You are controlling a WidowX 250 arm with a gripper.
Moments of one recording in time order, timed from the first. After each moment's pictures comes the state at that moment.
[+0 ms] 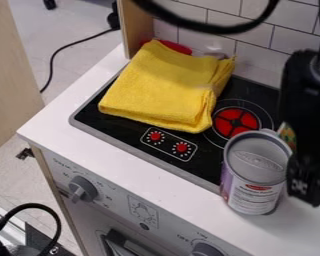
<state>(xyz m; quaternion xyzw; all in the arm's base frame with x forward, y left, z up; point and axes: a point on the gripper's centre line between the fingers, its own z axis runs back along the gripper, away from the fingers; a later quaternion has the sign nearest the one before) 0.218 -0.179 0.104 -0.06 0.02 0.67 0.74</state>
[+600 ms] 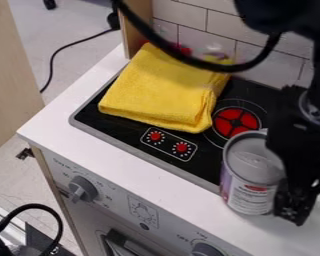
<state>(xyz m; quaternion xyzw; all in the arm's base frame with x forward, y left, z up) 0.217 -0.169 0.075 -0.04 -0.01 0.71 0.71</state>
